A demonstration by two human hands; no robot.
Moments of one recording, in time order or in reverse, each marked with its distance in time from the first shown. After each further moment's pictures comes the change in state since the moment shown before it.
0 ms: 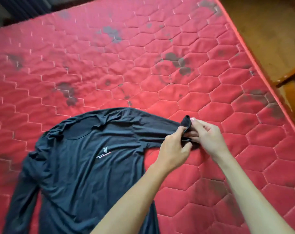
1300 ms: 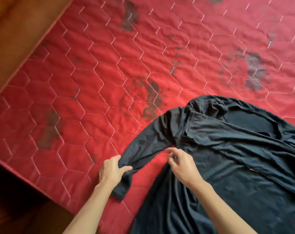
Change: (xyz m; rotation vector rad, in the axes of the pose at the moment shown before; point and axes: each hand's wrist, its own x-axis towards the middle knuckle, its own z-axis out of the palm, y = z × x) left_hand -0.408 -0.464 -0.351 0.003 0.458 -1.154; right_hand -0.139 0.209 0.550 -1.106 -0.816 -0.262
